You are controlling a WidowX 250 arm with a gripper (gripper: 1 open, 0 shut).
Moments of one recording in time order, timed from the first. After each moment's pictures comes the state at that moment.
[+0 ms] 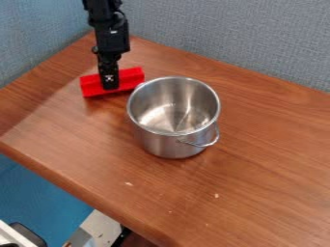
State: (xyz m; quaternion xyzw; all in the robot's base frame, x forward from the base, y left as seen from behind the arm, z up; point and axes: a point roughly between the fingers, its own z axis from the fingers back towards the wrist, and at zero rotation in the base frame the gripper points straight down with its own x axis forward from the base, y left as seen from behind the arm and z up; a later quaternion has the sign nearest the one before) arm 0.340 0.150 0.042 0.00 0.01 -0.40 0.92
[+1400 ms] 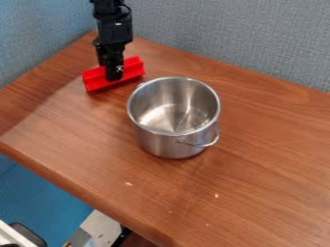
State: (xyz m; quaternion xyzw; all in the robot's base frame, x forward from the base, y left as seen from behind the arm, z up) arm 0.356 0.162 0.036 0.02 0.02 -0.29 0.96
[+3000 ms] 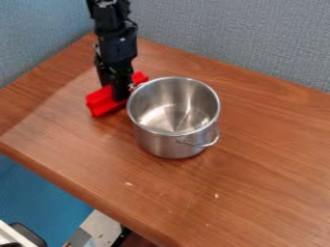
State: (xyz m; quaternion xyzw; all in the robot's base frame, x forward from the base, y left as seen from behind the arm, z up) arm 0.308 0.118 0.038 -0.02 0.03 -0.19 0.98
